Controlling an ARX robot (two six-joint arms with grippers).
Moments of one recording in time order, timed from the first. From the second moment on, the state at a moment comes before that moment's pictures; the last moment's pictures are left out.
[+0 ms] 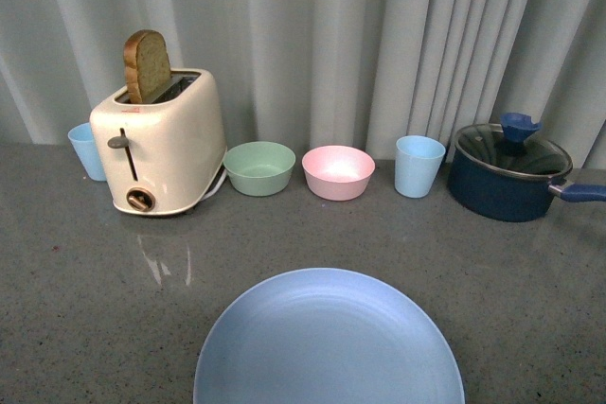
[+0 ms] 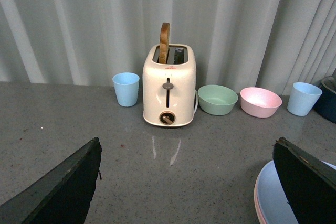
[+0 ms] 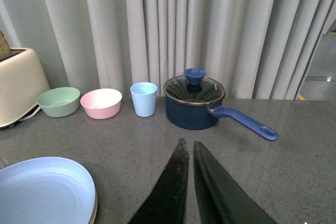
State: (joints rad) left arm 0.00 0.00 0.03 0.00 0.00 0.00; right arm 0.00 0.00 0.01 0.00 0.00 0.00
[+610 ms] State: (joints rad) left arm 0.00 0.00 0.03 0.00 0.00 0.00; right arm 0.00 0.00 0.01 0.00 0.00 0.00
